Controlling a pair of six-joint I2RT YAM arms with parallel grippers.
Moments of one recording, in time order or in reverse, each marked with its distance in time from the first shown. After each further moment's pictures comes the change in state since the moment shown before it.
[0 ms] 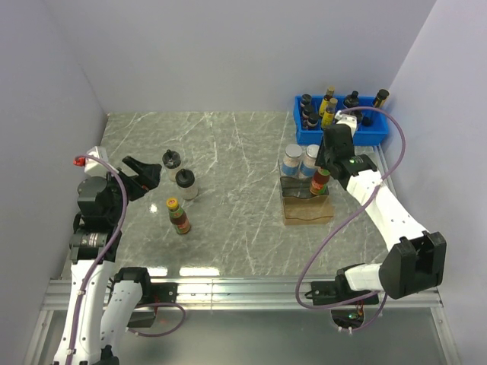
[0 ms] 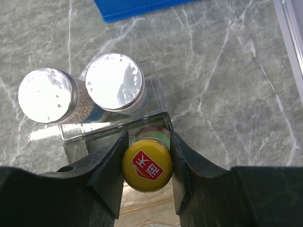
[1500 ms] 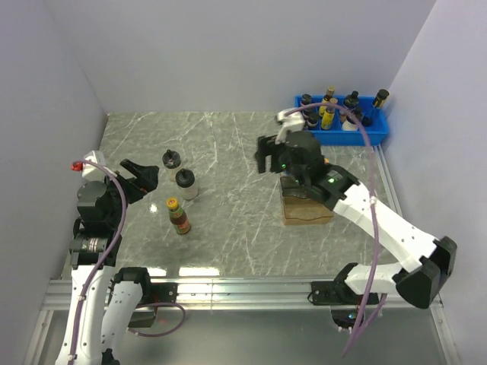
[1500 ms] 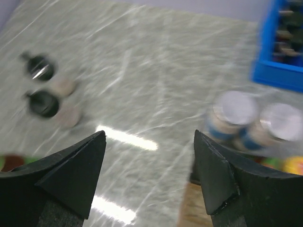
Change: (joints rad) left arm 0.000 -0.036 -0.023 -0.003 -0.034 -0.003; right arm 0.457 -0.087 0.106 0.140 -0.060 -0.085
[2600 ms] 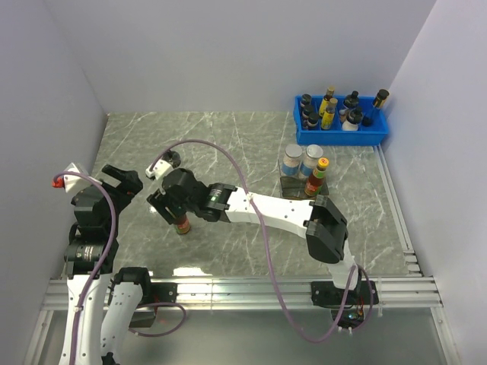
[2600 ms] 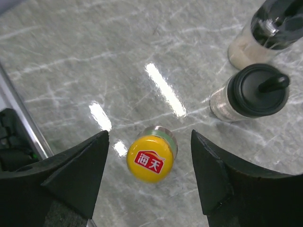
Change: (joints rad) left arm 0.000 -0.051 0.047 -0.181 -0.337 -0.076; right arm 0.497 0.769 0.532 0.035 -0.161 -0.102
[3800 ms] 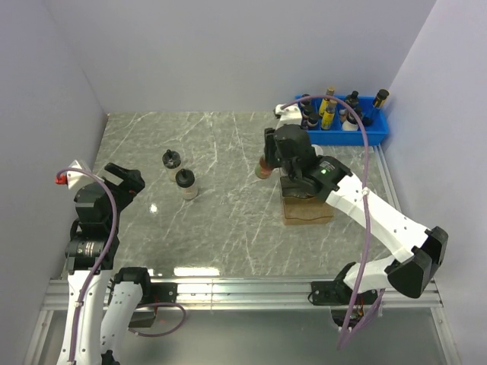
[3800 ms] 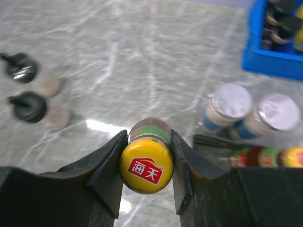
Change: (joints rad) left arm 0.000 0.027 0.000 0.011 0.029 -0.005; right arm -0.436 -0.656 -0.397 -0.153 0.286 0.150
